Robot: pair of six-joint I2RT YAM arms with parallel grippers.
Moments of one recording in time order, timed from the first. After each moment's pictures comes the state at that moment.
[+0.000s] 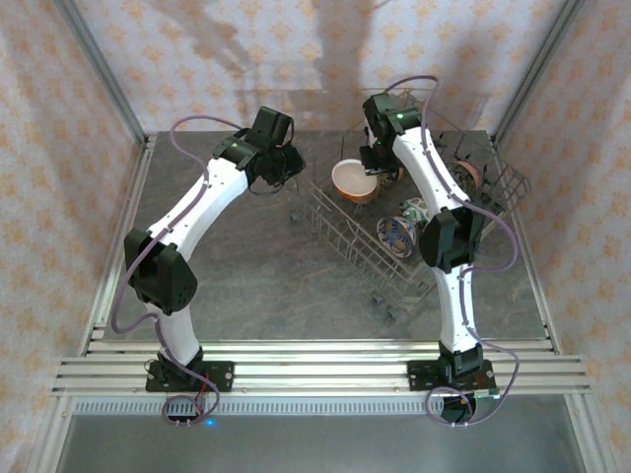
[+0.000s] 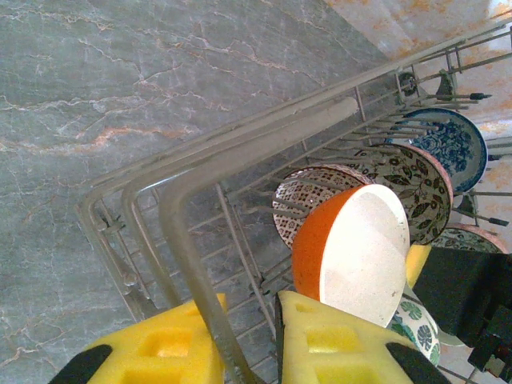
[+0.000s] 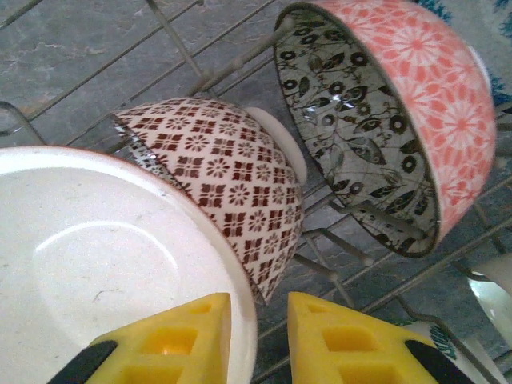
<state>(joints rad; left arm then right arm) -0.42 1.84 1.85 -0.85 0.05 -0.96 0.34 2.25 2.39 -1.36 0.06 0.17</state>
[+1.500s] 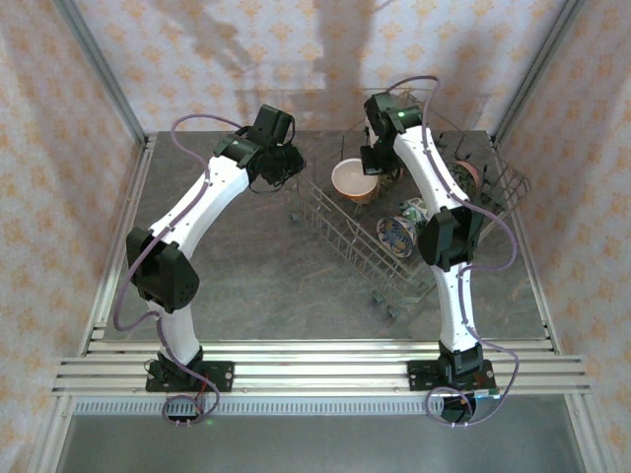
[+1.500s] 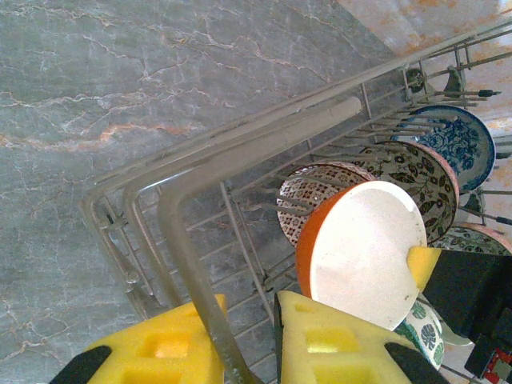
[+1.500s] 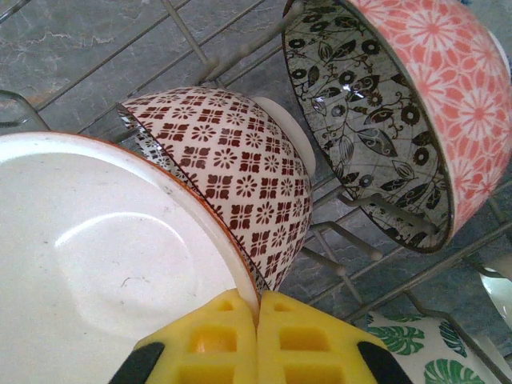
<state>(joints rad) -0.42 1.86 1.88 -0.88 0.05 -0.96 0.33 2.28 2.44 -1.40 0.04 0.17</state>
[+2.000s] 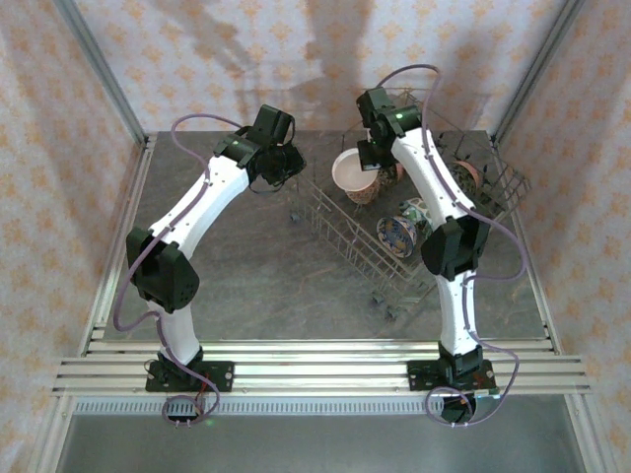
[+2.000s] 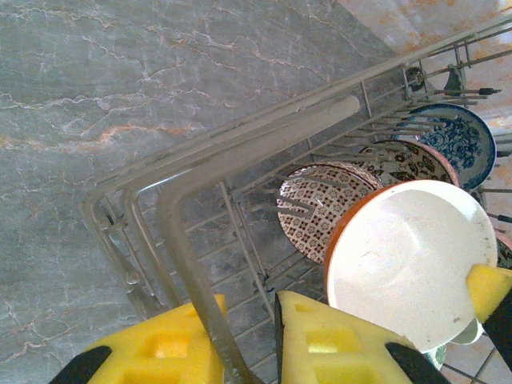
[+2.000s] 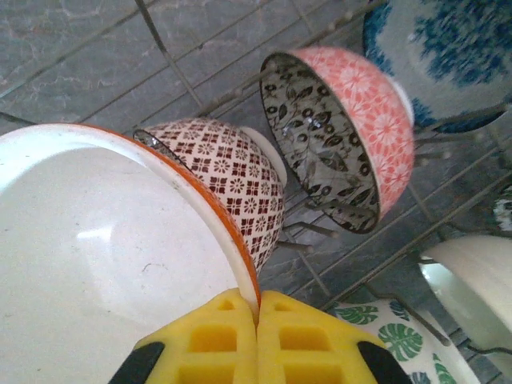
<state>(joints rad) -0.42 1.86 1.88 -0.88 0.05 -0.95 0.42 2.13 2.34 -1.32 0.25 0.19</state>
